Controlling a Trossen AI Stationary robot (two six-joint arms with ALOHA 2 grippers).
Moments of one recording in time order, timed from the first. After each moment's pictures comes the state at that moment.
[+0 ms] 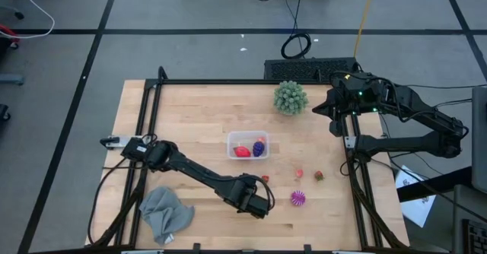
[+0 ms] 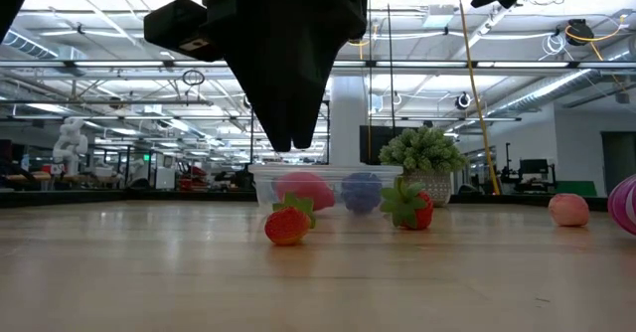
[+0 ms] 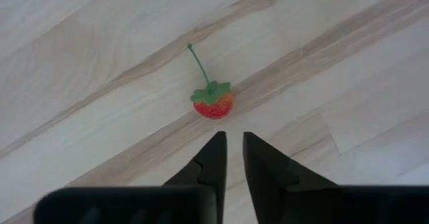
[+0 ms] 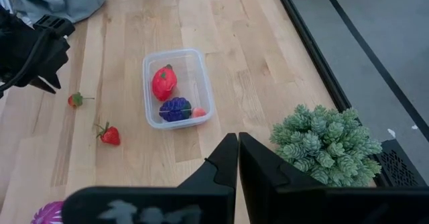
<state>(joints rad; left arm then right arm) -0.42 2.33 2.11 -1.23 -0.05 -1.46 -0.35 0.86 1.18 -1.00 -0.11 -0.12</state>
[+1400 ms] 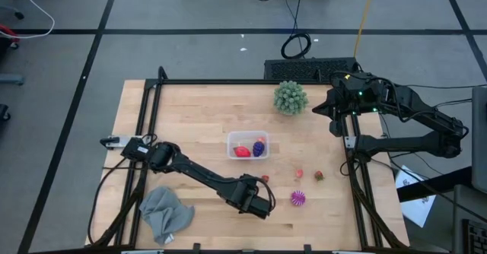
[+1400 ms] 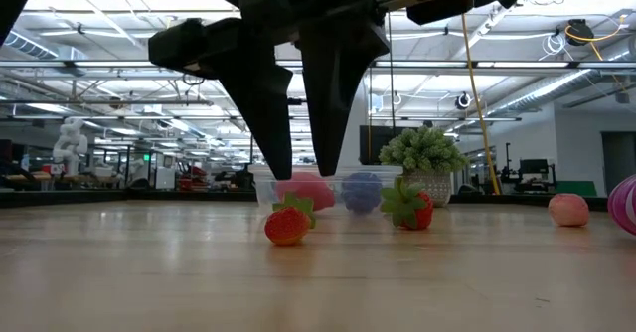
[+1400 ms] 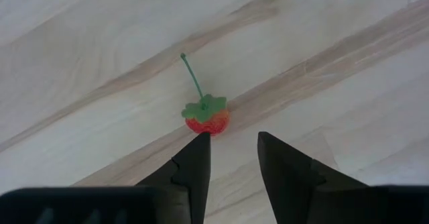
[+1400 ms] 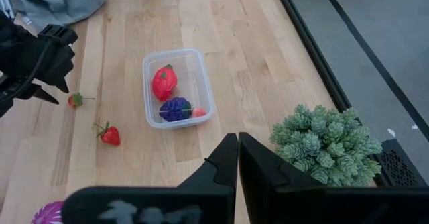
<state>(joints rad) -0.42 2.37 2.10 -1.20 -0.08 -1.50 -0.35 0.86 1.18 -1.00 -0.11 -0.12</state>
